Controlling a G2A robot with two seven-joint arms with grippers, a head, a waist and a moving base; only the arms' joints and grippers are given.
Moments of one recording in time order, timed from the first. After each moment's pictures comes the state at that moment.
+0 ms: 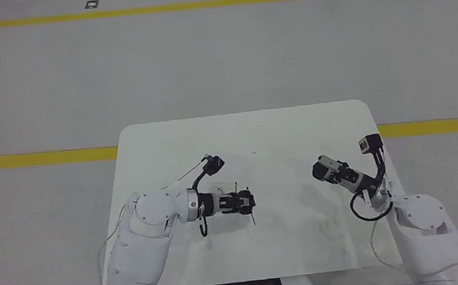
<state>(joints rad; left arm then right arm) 1.50 -1.43 -1.36 -1.78 0.33 0.00 -1.29 -1.70 -1.12 1.67 -1.67 0.27 -0.34 0.94</state>
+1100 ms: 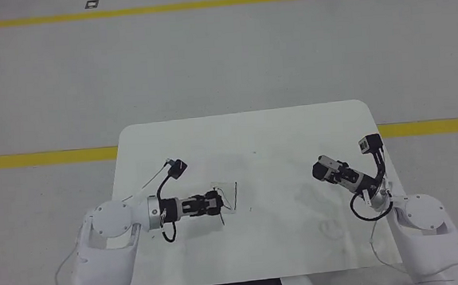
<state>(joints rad) 1.60 -1.34 -1.57 -1.83 0.16 -0.10 -1.36 -1.70 -1.12 1.67 -1.67 0.27 -0.34 0.94</state>
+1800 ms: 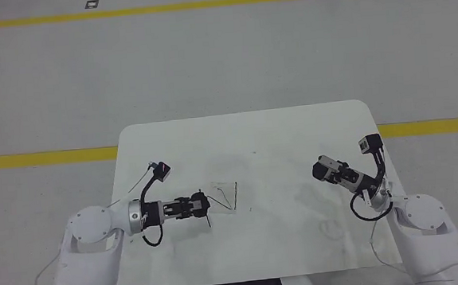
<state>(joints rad) 1.63 -1.28 -1.63 -1.79 -0.03 -0.16 -1.39 -1.70 -1.12 1.67 -1.67 0.27 -0.34 0.94</state>
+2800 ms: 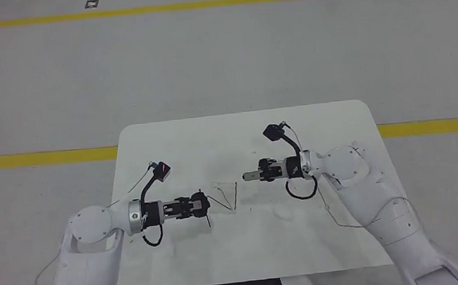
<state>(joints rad) 1.63 -1.28 -1.63 -1.79 -0.03 -0.16 -1.39 -1.16 -1.15 1.11 -1.47 -0.16 -0.28 1.11</state>
